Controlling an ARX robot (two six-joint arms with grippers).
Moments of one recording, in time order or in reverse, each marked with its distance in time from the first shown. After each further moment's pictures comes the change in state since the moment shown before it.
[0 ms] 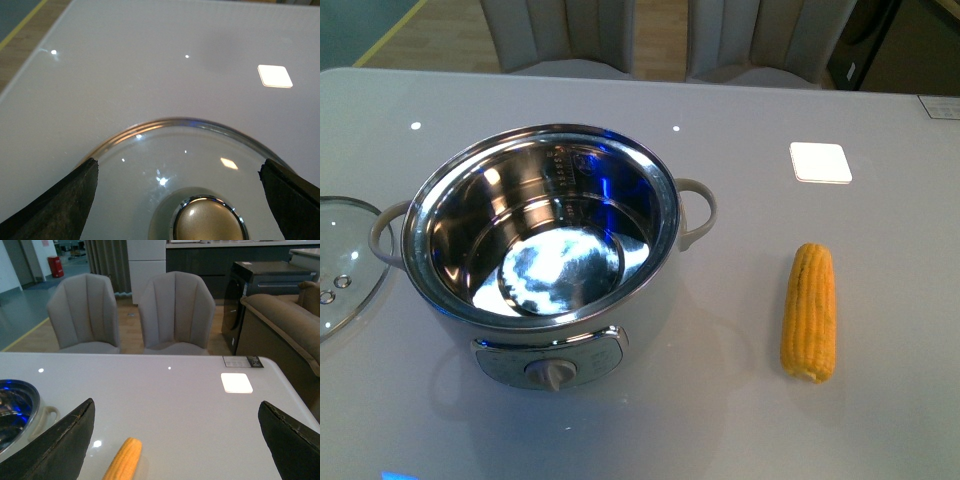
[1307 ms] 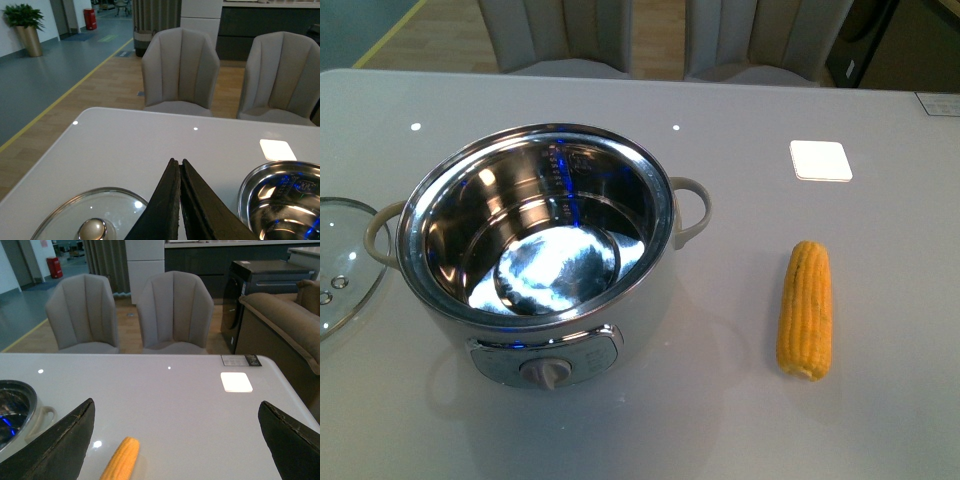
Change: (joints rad) left arm -0.389 -1.089 -0.809 0.117 -0.409 -0.245; right arm -0.001 -0.001 0.000 -0.001 0.001 0.000
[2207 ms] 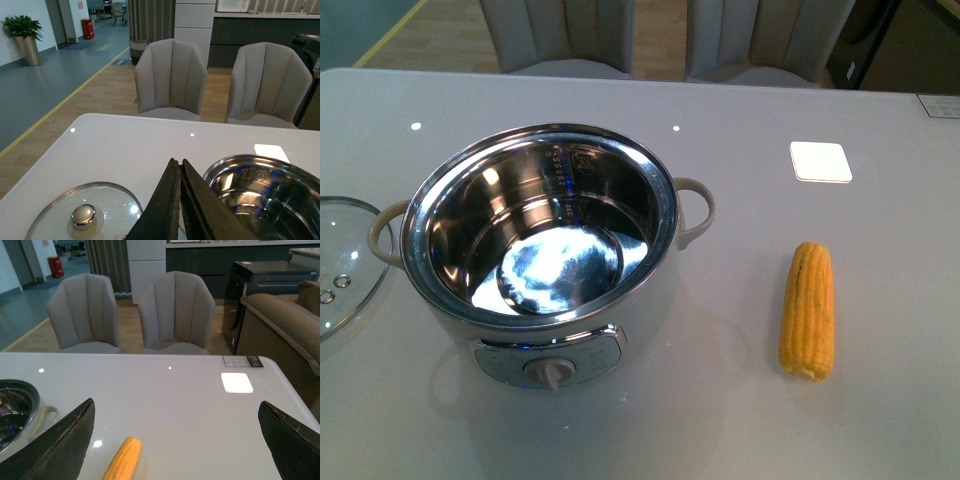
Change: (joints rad) left arm -0.203 -0.929 -0.066 -0.831 -0.201 -0.002; right arm 0.000 0.000 0.000 0.000 -0.001 0.000
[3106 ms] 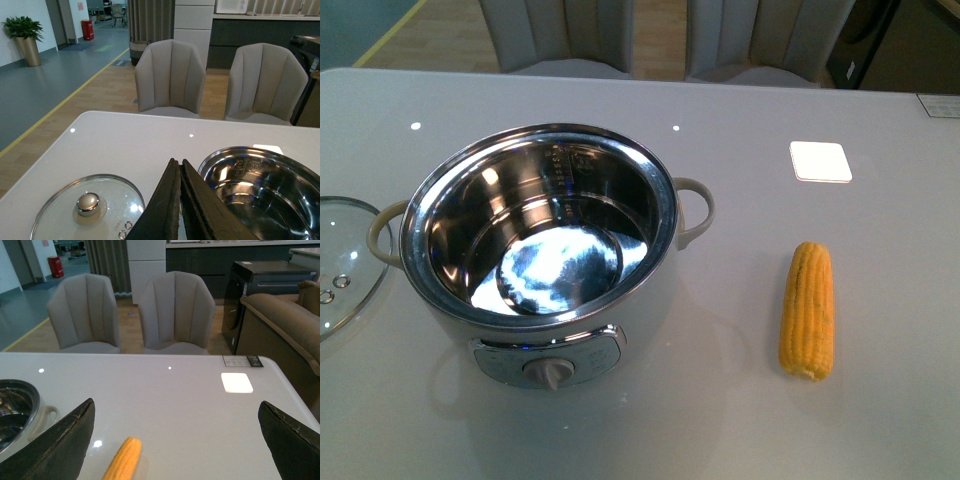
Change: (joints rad) left arm 0.000 -0.385 0.000 -0.388 0.000 0.000; right arm 0.000 0.000 0.000 0.000 0.000 0.000
